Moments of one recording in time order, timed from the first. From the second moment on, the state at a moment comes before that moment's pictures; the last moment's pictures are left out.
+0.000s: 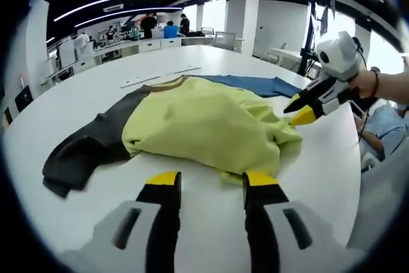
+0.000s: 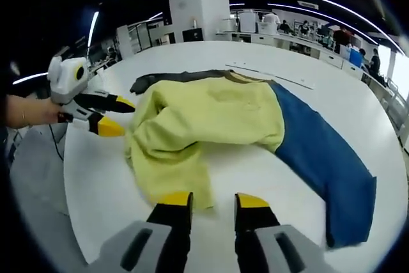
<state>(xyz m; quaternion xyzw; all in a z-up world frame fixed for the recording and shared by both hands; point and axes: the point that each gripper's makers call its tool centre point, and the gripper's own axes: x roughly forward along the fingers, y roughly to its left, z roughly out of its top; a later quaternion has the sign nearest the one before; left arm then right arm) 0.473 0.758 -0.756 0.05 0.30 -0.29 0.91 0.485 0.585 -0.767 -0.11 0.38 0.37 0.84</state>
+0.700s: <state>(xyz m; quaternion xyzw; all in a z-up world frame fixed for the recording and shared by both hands) 0.456 0.760 -0.755 0.06 0.32 -0.29 0.90 0.480 0.591 -0.765 -0.12 0.36 0.38 0.84</state>
